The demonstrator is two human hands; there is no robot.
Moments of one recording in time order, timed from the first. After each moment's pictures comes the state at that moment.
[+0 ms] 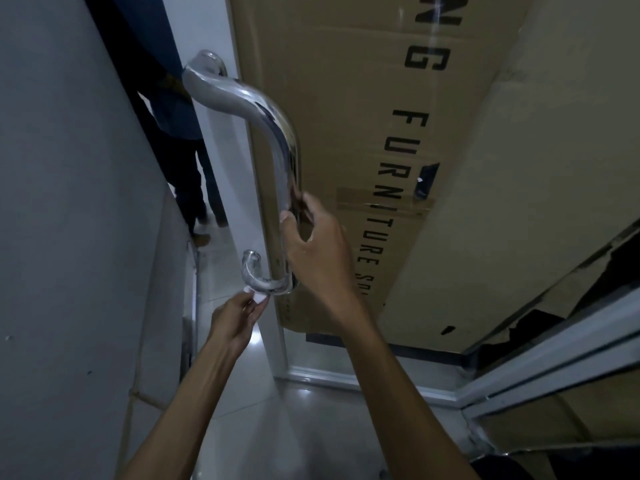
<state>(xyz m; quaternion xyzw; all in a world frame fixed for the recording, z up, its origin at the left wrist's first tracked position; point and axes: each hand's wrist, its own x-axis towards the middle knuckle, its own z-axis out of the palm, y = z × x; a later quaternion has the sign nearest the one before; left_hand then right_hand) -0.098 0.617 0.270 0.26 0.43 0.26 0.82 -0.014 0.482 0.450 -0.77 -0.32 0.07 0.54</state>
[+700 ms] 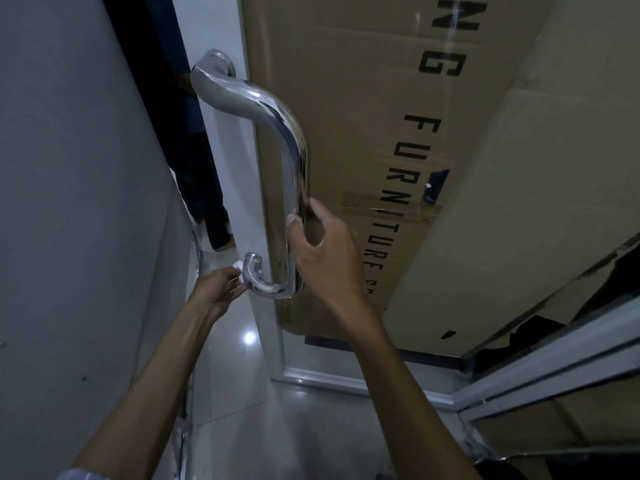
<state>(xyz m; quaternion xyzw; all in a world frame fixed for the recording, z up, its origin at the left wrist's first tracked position) -0.079 0.687 0.293 0.38 0.47 0.19 0.77 -0.006 0.488 0.442 -0.78 -0.33 0.04 0.53</state>
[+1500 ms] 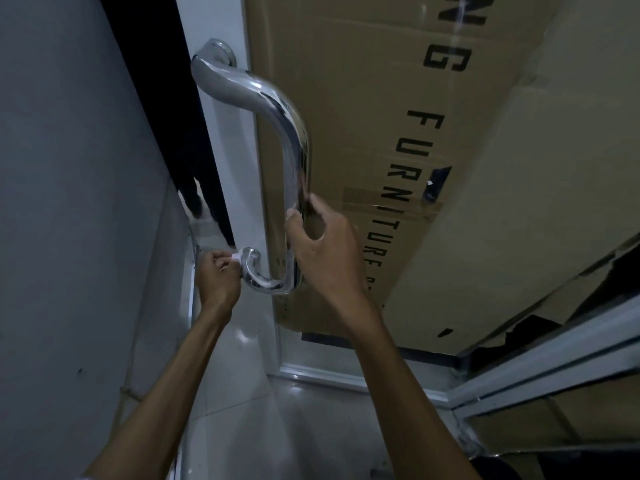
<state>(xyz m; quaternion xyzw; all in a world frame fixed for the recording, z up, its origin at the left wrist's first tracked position) -0.079 0.661 0.282 0.60 0.49 0.34 0.53 -0.004 0.489 0.439 -0.78 -0.33 0.03 0.53</state>
